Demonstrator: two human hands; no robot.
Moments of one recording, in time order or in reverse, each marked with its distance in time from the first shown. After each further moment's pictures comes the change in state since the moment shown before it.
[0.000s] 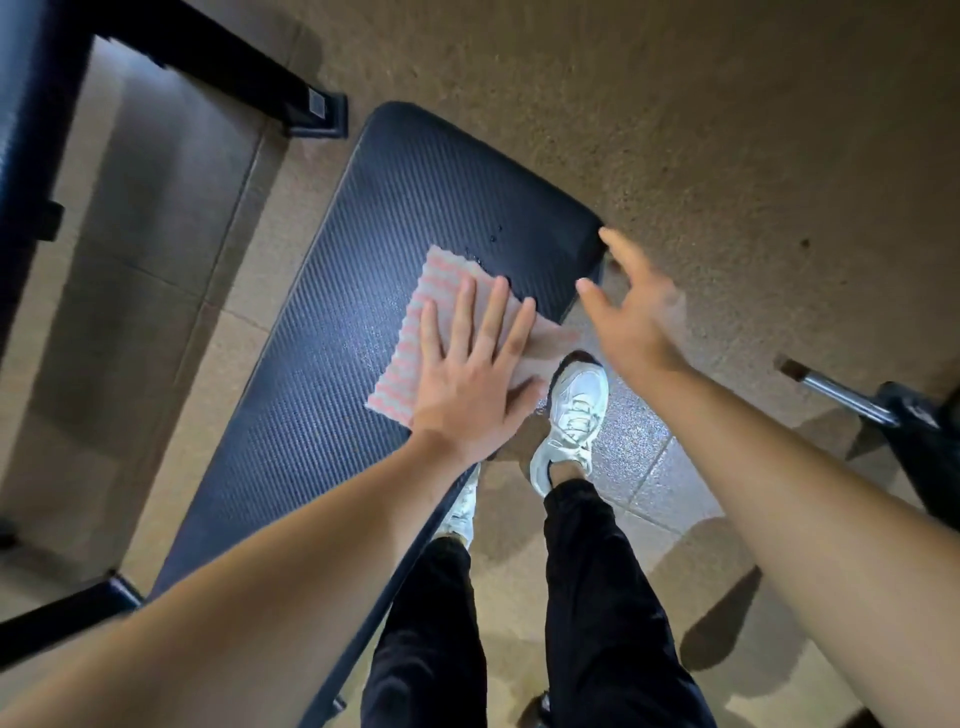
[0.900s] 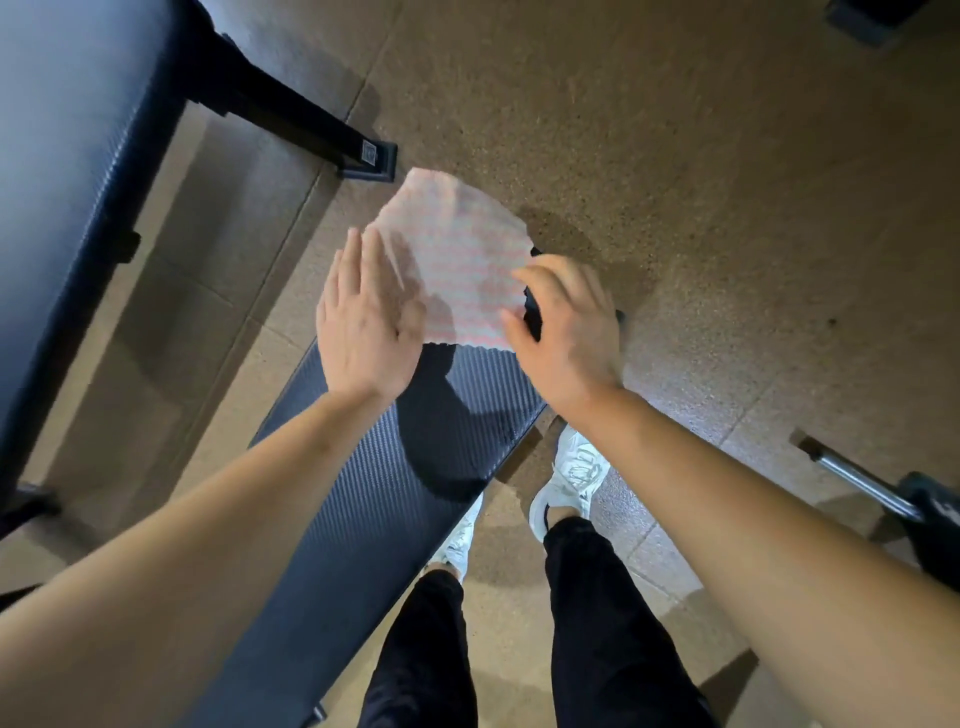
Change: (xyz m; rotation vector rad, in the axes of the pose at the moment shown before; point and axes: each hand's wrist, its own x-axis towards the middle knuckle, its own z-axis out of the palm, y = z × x) left_hand 0.052 -0.085 -0.086 -0.349 0.176 -0.620; right_hand 0.034 -0.062 0.015 -0.149 0.012 -0.564
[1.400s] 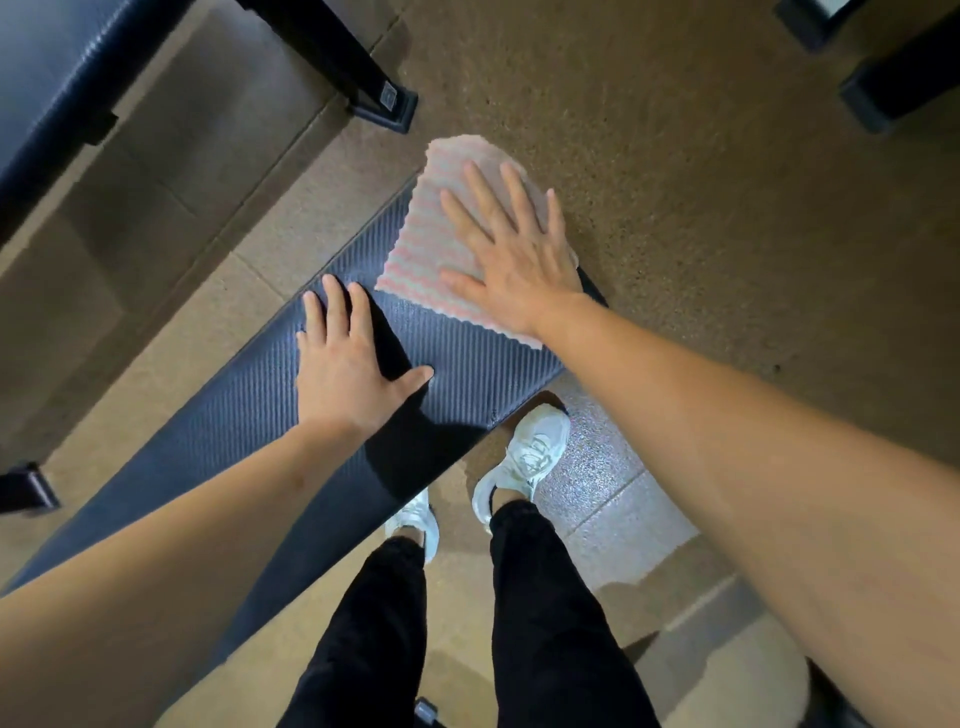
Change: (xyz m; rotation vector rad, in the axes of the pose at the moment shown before) left_hand -0.070 -0.036 0.020 0.093 -0.213 -0.170; right_hand 0.072 -0.008 0.045 -0.541 -0.614 -0.344
